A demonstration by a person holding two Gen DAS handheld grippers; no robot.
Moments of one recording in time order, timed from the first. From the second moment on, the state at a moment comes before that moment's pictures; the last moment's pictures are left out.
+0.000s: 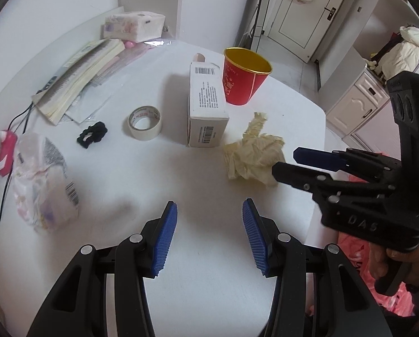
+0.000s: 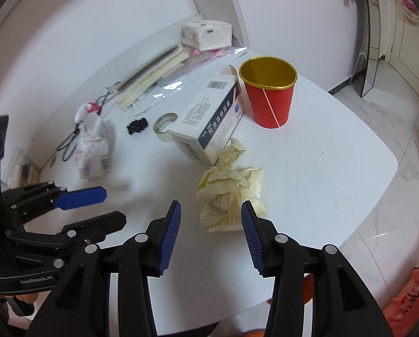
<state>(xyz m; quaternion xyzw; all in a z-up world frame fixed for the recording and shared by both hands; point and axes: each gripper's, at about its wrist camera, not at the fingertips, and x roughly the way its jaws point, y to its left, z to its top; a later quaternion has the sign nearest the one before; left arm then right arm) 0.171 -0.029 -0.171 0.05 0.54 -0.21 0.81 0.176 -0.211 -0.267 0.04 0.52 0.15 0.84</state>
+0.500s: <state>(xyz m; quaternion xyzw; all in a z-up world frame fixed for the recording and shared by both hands) 0.190 -0.012 -0.182 0.05 0.55 -0.21 0.81 0.186 -0.198 -0.287 0.01 0.51 0.14 0.85</state>
